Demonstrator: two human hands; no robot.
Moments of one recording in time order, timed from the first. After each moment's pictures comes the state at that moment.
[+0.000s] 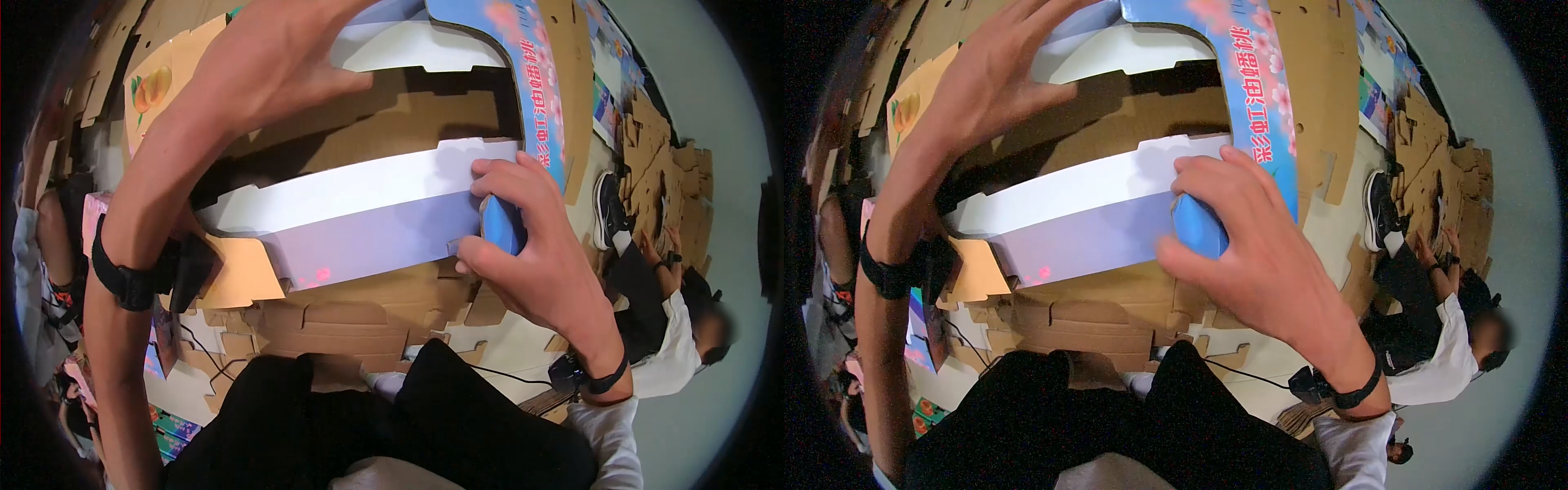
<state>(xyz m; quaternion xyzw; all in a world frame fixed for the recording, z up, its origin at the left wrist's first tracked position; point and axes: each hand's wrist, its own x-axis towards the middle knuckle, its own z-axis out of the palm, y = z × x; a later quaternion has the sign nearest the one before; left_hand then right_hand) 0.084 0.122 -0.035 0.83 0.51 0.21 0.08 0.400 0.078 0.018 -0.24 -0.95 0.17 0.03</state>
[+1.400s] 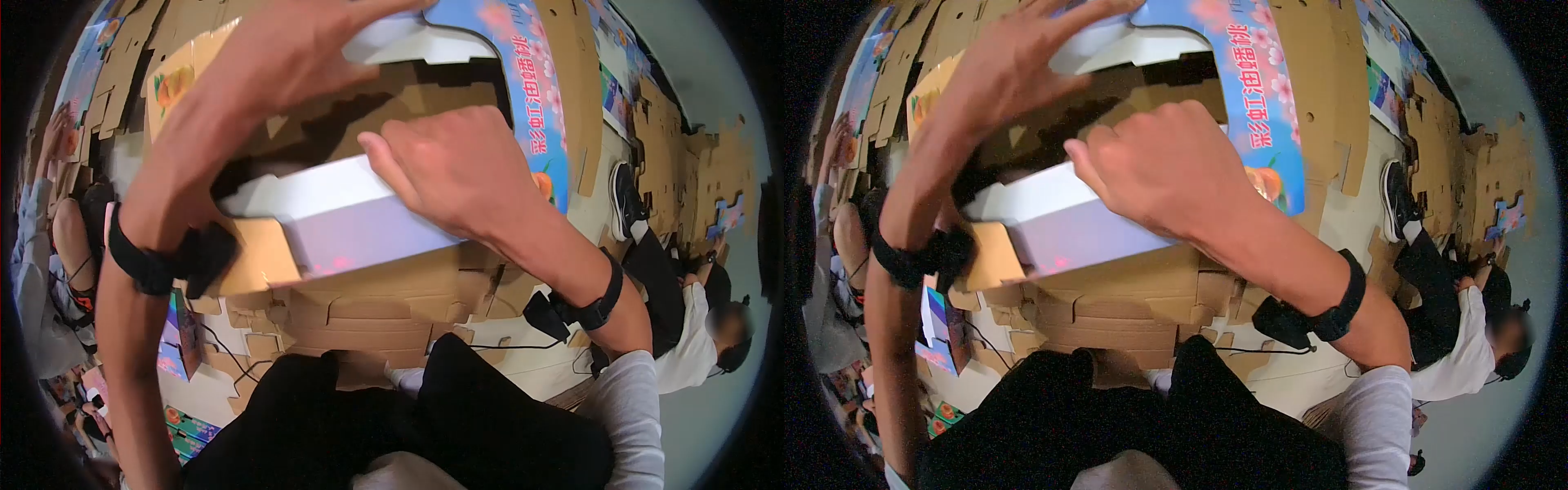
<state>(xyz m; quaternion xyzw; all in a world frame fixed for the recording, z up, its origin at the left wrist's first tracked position) 0.082 0.131 -0.035 0.84 0.53 0.12 0.02 0.308 0.108 -0.046 -0.25 -0.96 0.08 0.13</state>
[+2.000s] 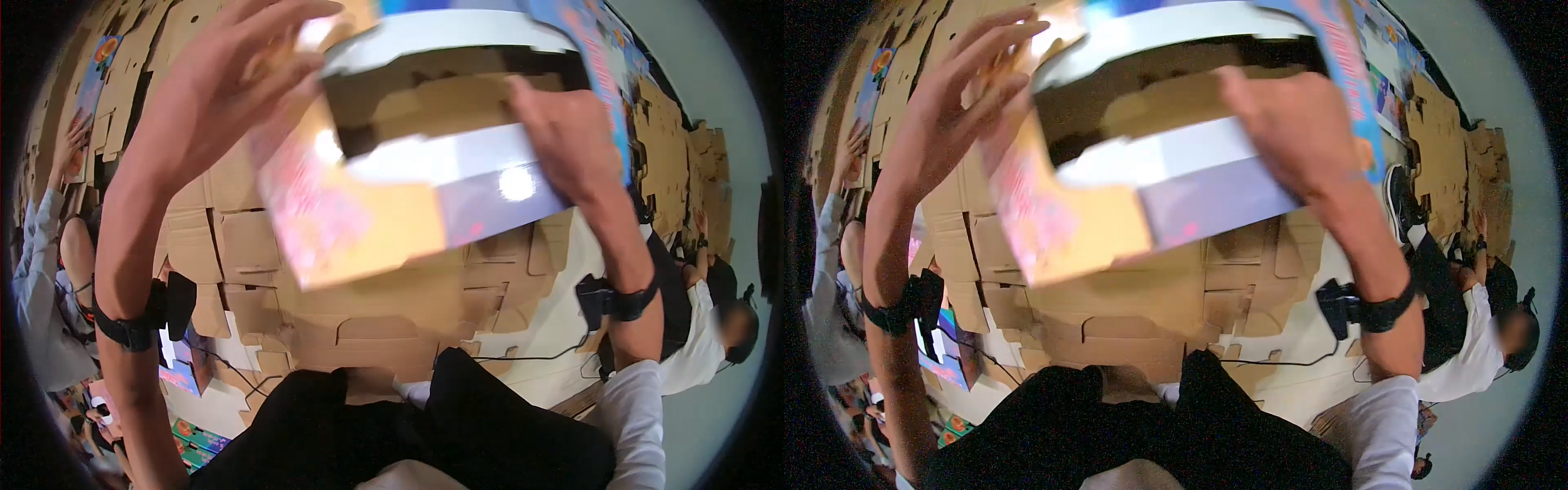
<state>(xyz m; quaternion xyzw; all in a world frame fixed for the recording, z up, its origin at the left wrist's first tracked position) 0.029 0.116 -0.007 0.82 0.54 0.13 0.11 0.393 0.179 -0.019 -0.39 -0.92 -0.05 0.04</state>
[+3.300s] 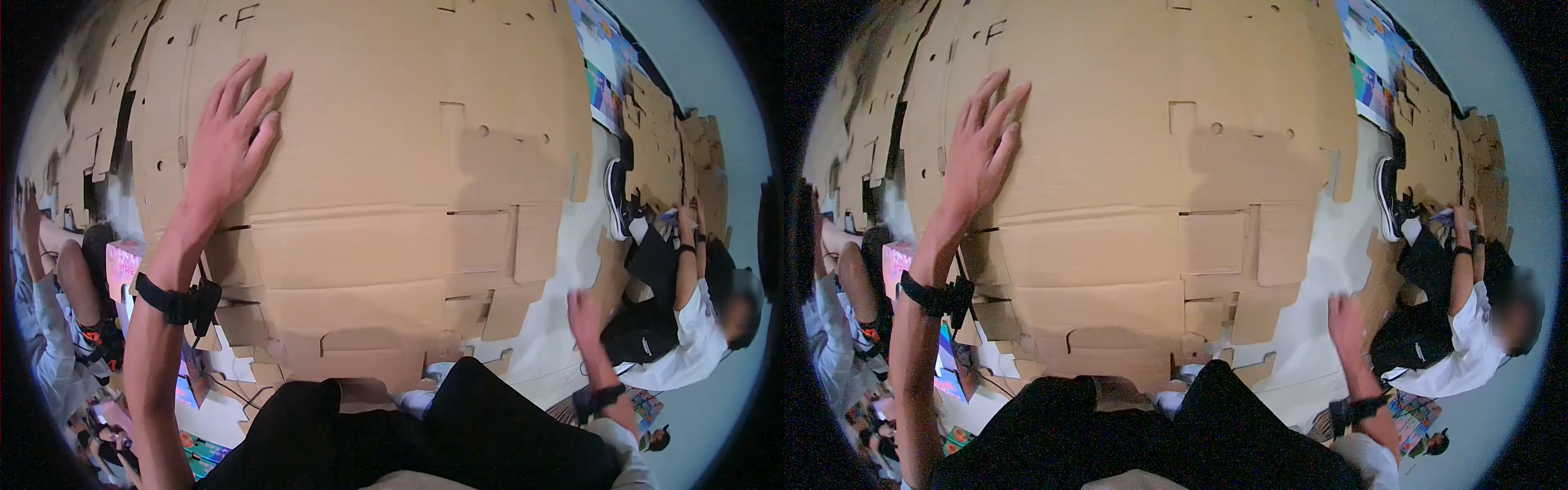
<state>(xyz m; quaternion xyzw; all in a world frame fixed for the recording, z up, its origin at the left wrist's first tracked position) 0.040 0.101 -0.134 0.77 0.61 0.20 0.00 0.759 -0.061 -0.137 -0.76 -0.57 0.16 -0.27</state>
